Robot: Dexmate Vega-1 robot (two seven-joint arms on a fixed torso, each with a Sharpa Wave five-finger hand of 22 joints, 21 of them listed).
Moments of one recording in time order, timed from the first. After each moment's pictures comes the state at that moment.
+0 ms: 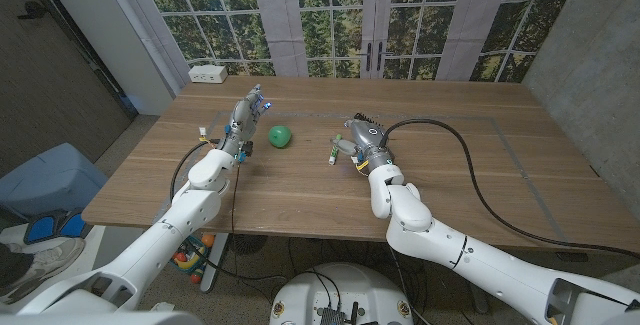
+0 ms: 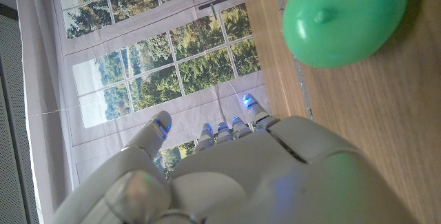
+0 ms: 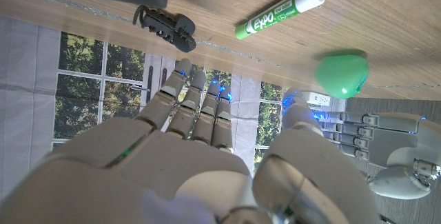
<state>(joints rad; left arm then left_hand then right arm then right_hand) 0.88 0.52 0.35 -1.32 -0.65 -0.39 -0.05 0.13 0.12 0.72 0.06 0.21 -0.05 -0.03 0.17 0.17 -0.13 -0.05 0.18 0.17 -0.12 -0.03 0.18 0.17 -0.10 -0.04 0.53 0.17 -0.81 -0.52 -0.97 -1.90 -0.83 -0.80 -0.18 0.49 0.03 0.43 -0.17 0.19 0.41 0.02 0.23 0.20 0.43 -0.06 0.26 0.28 0.34 -0.04 0.36 0.44 0.47 0.03 0.30 0.19</state>
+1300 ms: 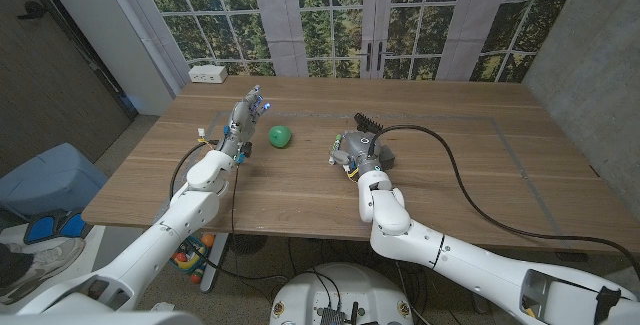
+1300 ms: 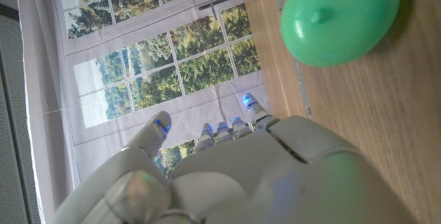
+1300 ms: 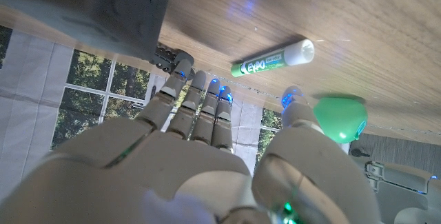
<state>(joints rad) 0.90 0.53 0.34 -1.34 -0.65 -0.39 -0.05 0.13 0.12 0.72 0.05 0.21 -0.05 -0.03 0.17 0.17 -0.13 -0.06 0.18 0.17 -0.12 -0.03 0.18 0.17 -0.09 -0.04 0.52 0.17 -0.74 -0.44 -1.08 -1.77 -0.86 -0.92 -0.14 0.53 0.03 0.41 -0.16 0.19 0.41 0.04 0.23 0.20 0.43 -0.04 0.26 0.30 0.32 -0.04 0.38 0.47 0.46 0.04 0.30 0.20</state>
